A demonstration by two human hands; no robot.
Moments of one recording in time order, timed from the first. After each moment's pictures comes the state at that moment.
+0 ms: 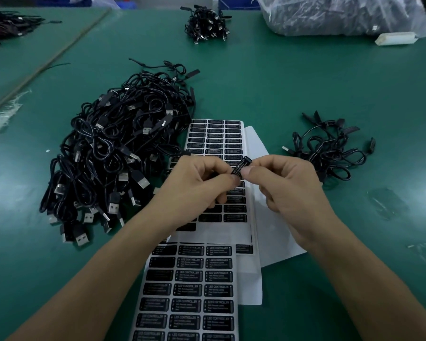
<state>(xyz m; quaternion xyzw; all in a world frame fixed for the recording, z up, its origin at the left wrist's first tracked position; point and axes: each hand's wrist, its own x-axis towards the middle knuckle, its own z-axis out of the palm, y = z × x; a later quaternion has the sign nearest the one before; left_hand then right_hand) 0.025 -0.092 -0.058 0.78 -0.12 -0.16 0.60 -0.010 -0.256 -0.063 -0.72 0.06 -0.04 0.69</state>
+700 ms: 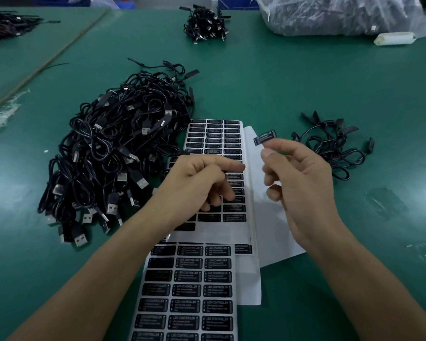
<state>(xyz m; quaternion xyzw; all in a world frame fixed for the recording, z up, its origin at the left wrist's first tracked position) 0.026 -0.089 -0.058 0.76 -0.12 -0.18 0.62 -0.009 -0.257 -0.064 -0.65 0.11 -0.12 0.74</state>
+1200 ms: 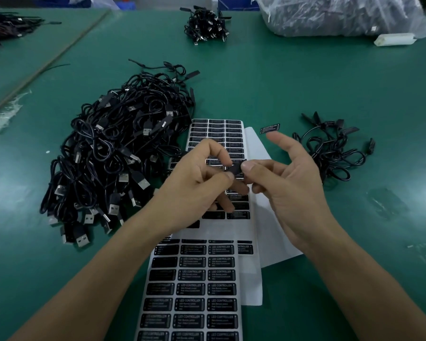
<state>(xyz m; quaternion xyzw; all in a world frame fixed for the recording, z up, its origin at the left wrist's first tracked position) 0.026 -0.085 -0.060 0.75 -0.18 -0.18 0.61 -0.005 -0.251 -0.072 -0.64 0.06 -0.07 0.76</state>
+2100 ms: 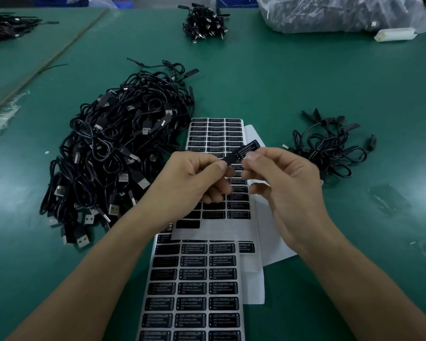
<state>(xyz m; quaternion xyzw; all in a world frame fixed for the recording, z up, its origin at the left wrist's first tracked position) 0.037 -0.080 -0.065 0.77 -0.14 -0.17 0.60 -0.010 -0.243 -0.069 -0.62 0.08 -0.09 0.77</state>
